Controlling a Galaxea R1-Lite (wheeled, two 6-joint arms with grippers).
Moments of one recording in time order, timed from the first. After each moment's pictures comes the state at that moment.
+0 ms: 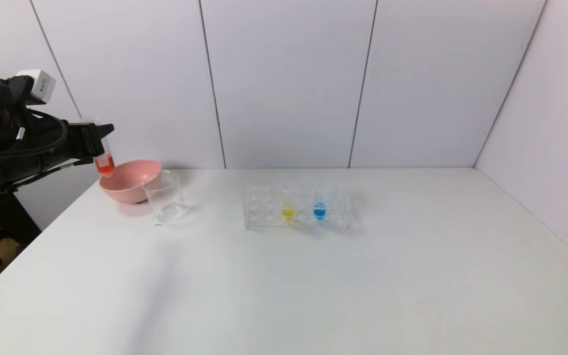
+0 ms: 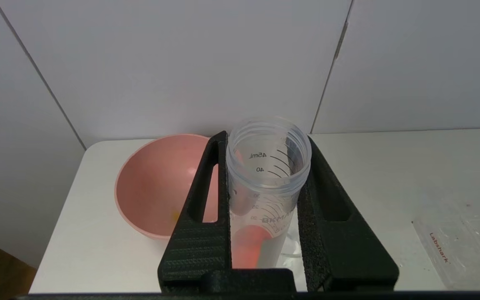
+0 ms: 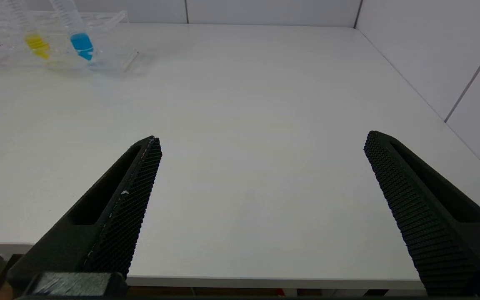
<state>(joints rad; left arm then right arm) 0.13 1.67 -0.98 -0.65 -0.23 -0.03 0.00 0.00 0.00 0.00 0.00 -0.01</state>
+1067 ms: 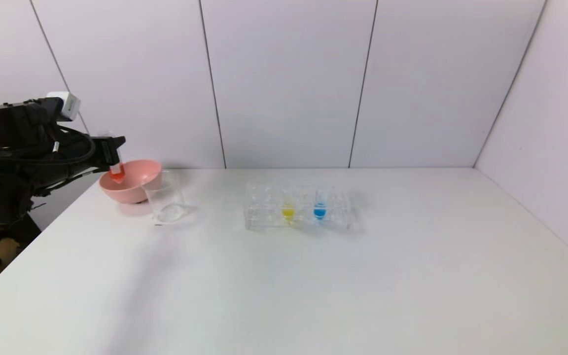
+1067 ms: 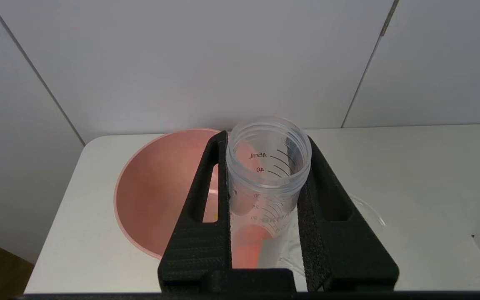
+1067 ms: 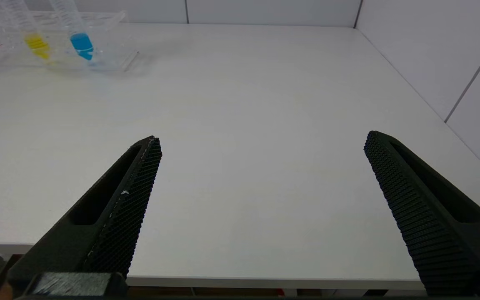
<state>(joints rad) 0.16 1.86 -1.03 -0.76 -0.23 -0.01 0.00 0.00 0.00 0.00 0.00 -0.01</state>
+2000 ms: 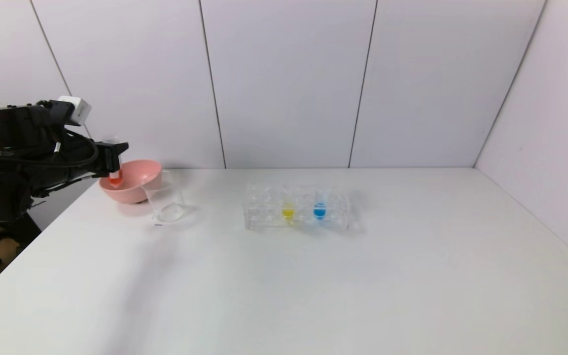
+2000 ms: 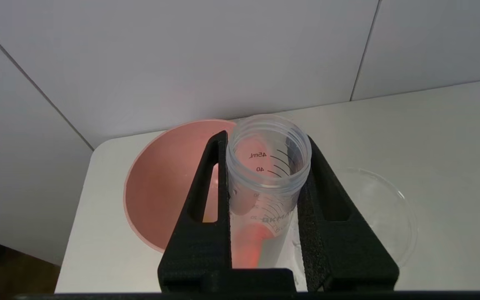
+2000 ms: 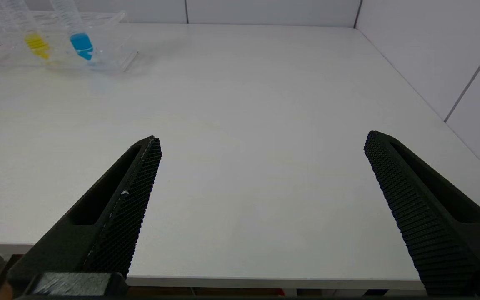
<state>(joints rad) 0.17 1.87 -1.05 -0.70 -0.27 0.13 0.00 0.00 0.00 0.00 0.00 -0.01</state>
